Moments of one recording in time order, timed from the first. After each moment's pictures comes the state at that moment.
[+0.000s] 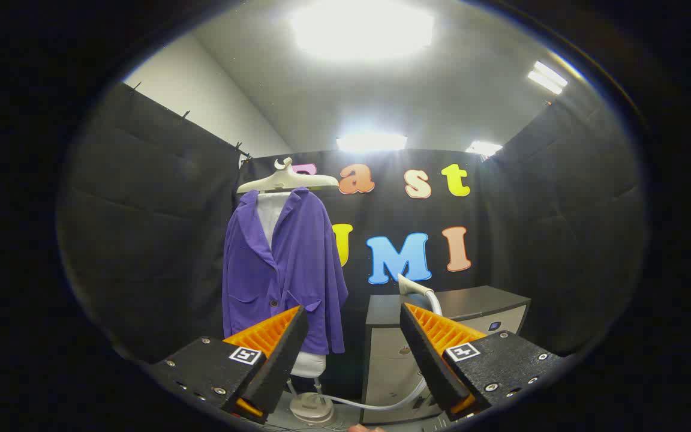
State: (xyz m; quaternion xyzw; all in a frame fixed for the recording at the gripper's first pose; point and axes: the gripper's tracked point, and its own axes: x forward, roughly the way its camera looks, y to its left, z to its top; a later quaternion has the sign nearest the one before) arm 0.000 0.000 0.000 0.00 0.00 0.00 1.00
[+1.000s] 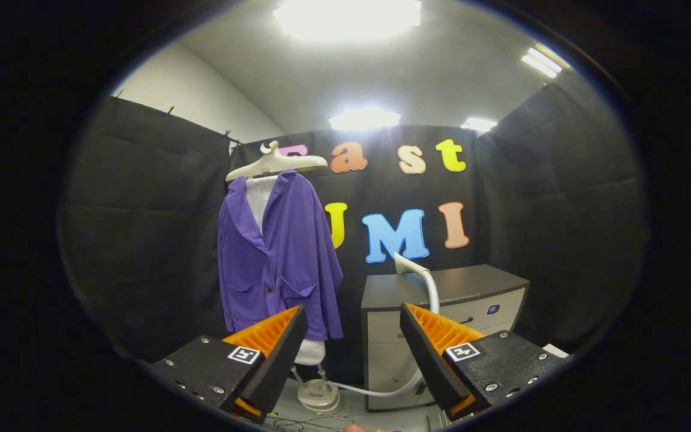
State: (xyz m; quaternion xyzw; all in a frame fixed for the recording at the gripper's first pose) arm 0.017 -0.031 -0.003 0.03 0.06 0.00 1.00
